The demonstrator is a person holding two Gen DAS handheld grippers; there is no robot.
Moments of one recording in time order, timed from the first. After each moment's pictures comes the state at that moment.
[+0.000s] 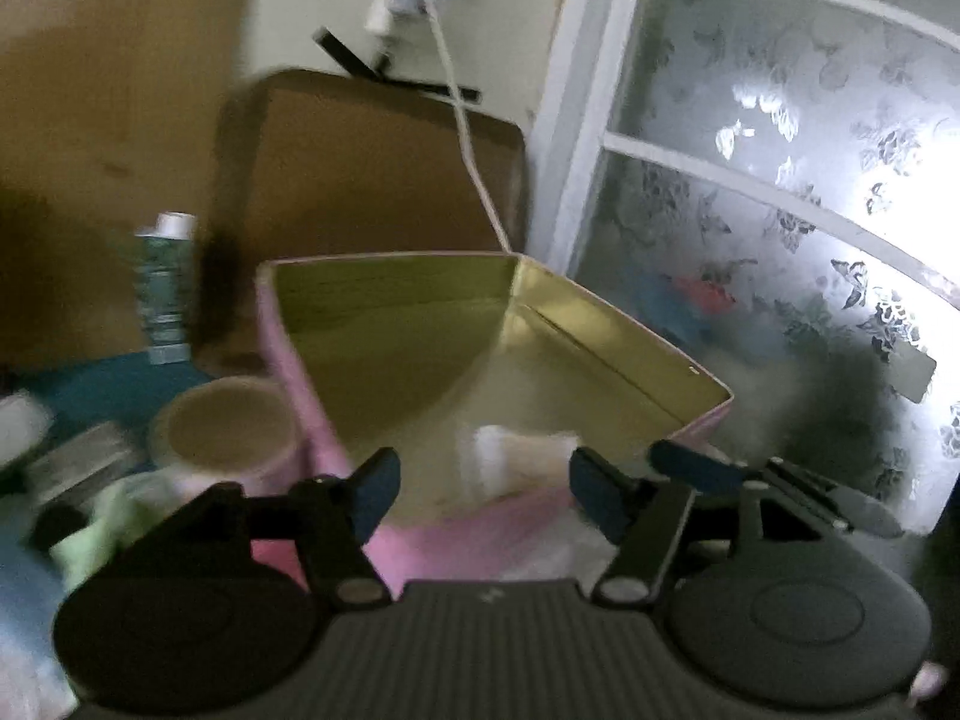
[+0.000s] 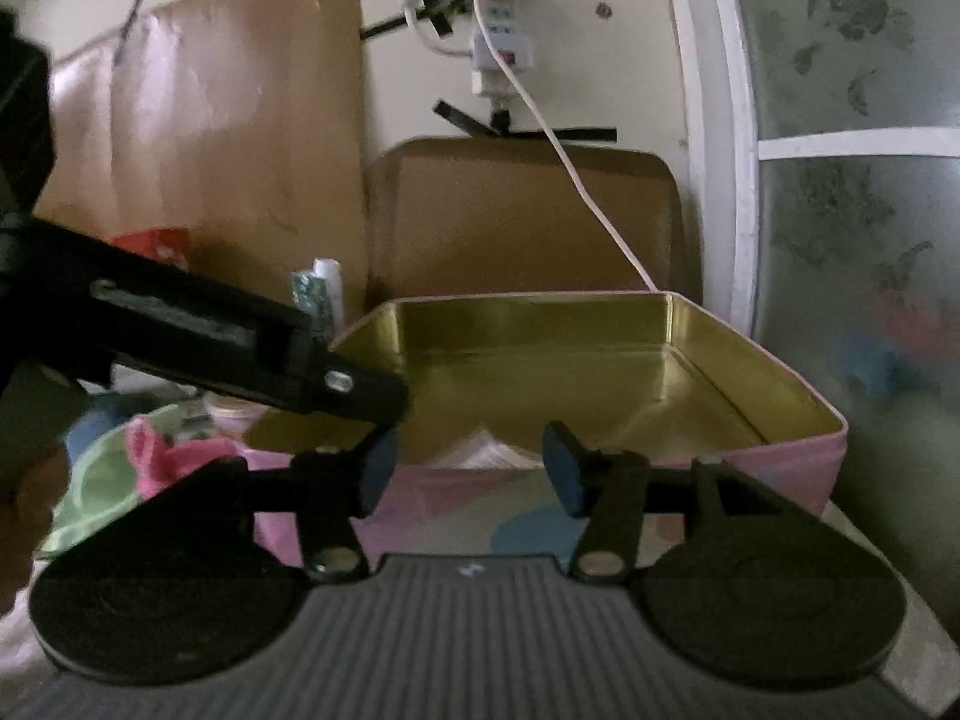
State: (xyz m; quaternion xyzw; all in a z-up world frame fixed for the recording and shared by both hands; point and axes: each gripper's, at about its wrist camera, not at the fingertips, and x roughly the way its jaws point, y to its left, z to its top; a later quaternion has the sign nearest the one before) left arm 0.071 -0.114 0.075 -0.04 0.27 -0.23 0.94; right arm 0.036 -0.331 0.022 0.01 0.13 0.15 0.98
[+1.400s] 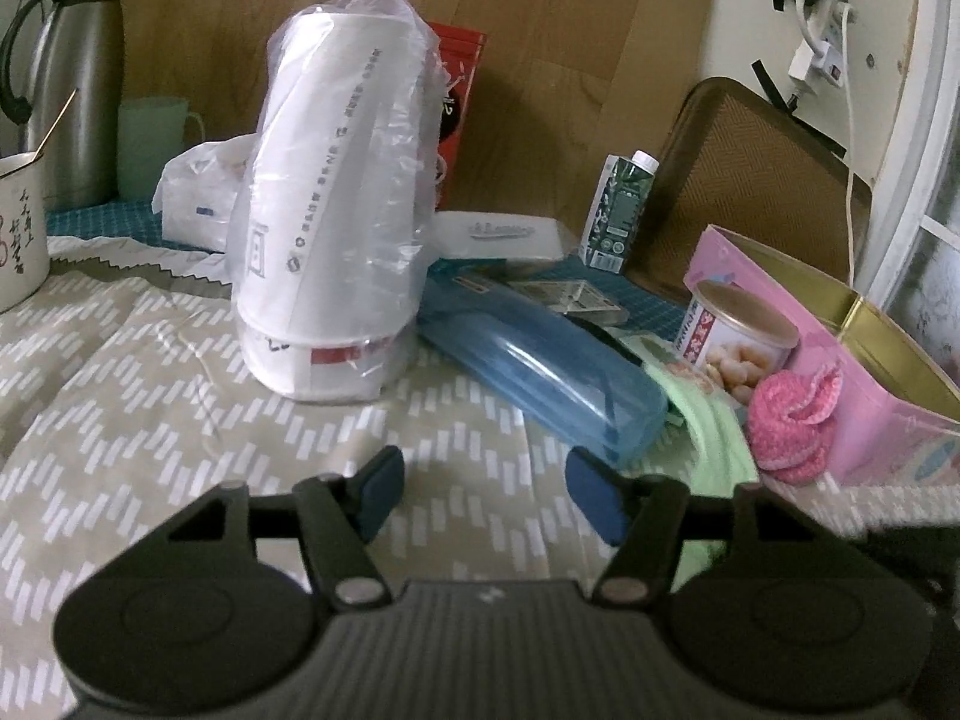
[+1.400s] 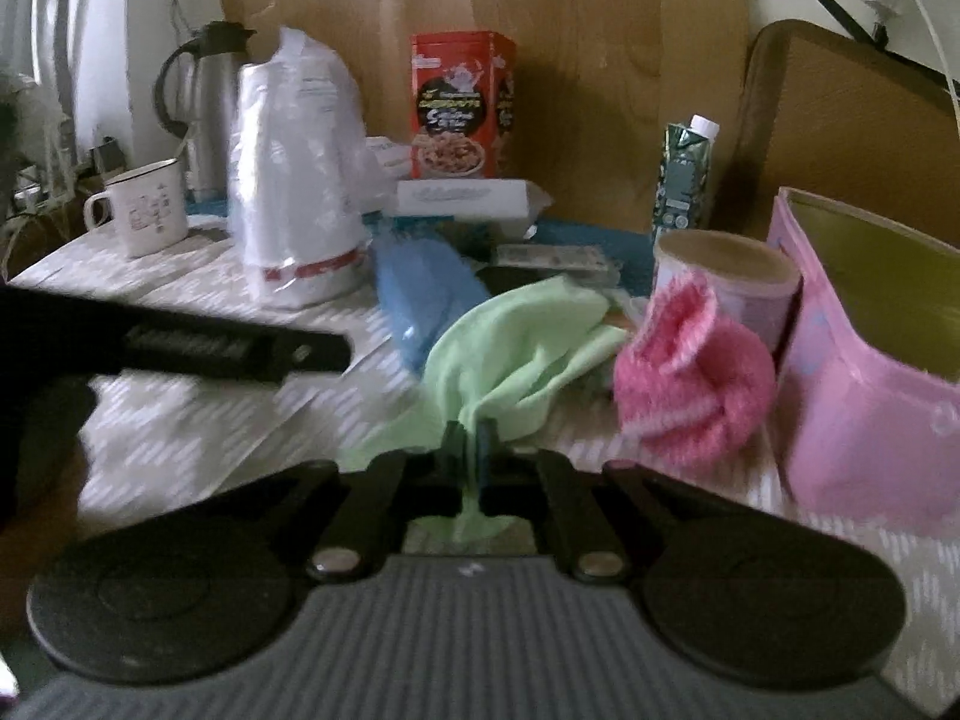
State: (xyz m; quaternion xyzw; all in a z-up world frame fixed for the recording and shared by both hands) left arm 0.004 0.066 0.001 -0.14 0.29 0.05 0.95; right arm 0.017 -0.155 -0.004 -0.09 0.26 0.36 0.89
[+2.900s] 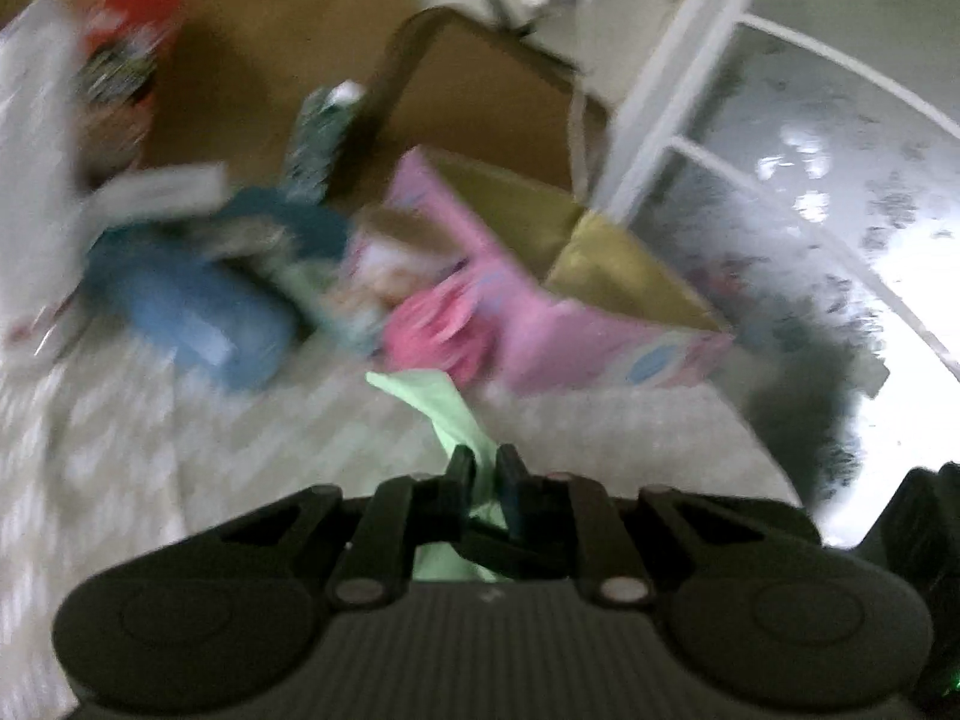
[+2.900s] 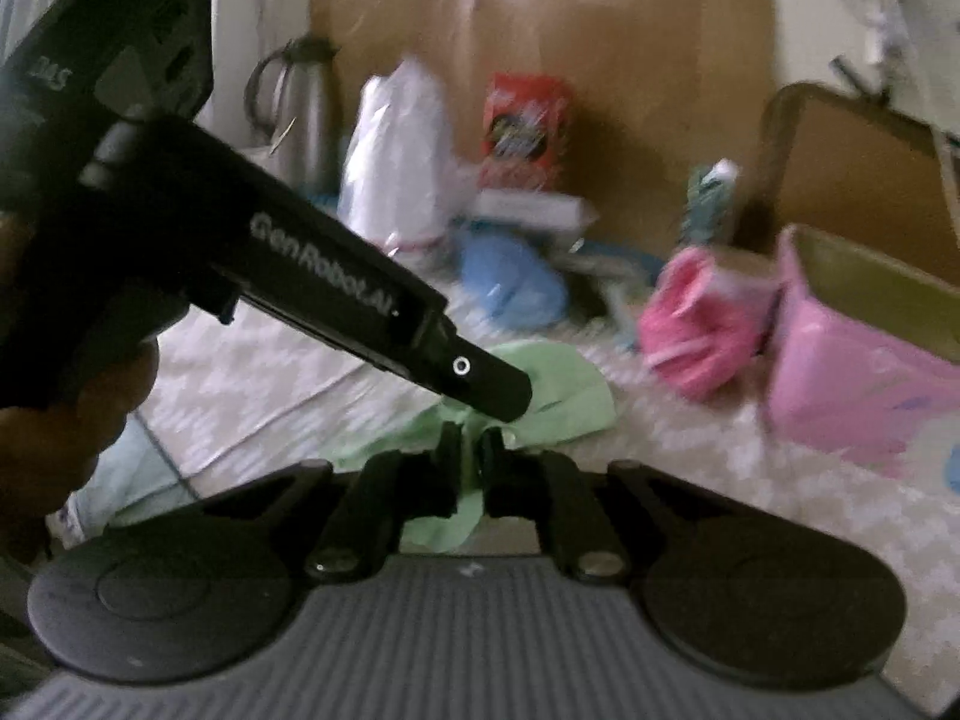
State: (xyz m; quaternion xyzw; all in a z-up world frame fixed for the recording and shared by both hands) left arm -0.011 -0.006 0.046 -0.14 0.32 -0.23 0.91; right arm -0.052 -0.193 -0.001 -0.10 0.18 0.38 0.90
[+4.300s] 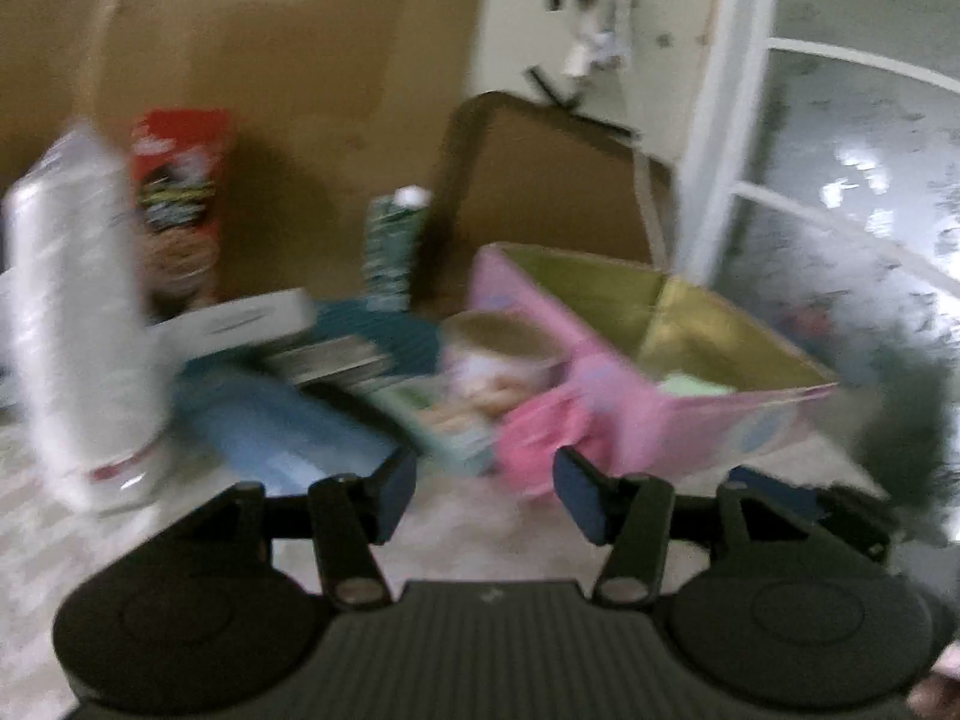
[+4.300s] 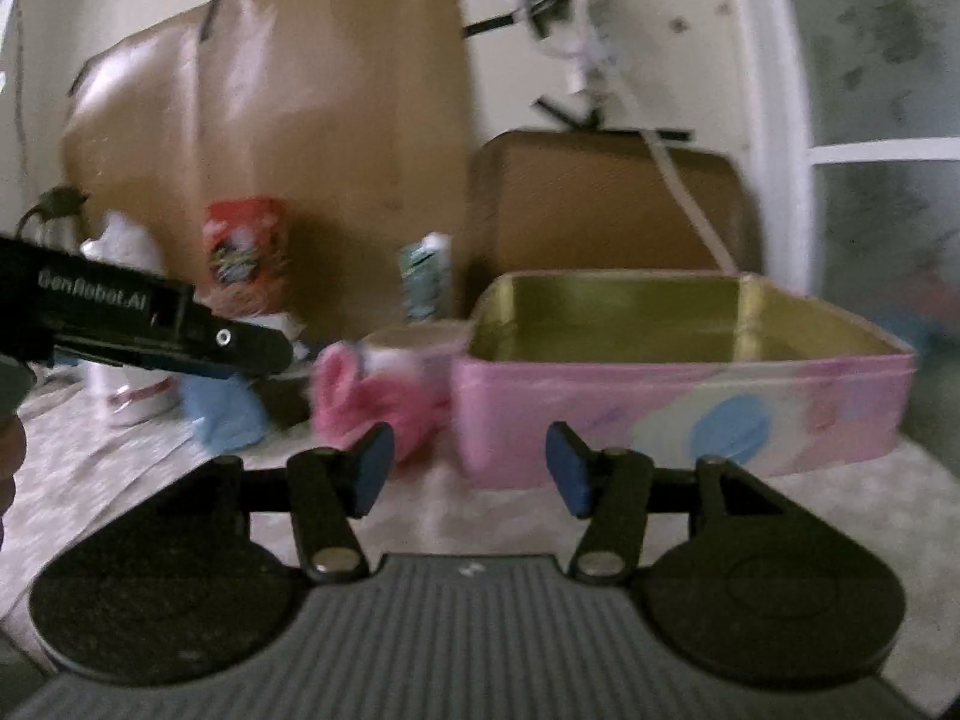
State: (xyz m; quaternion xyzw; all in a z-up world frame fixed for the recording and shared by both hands) left arm 0.002 0.013 0.040 -0.08 0.25 -0.12 0.96; right arm -0.008 -0.245 0.008 0.00 0.15 0.19 0.97
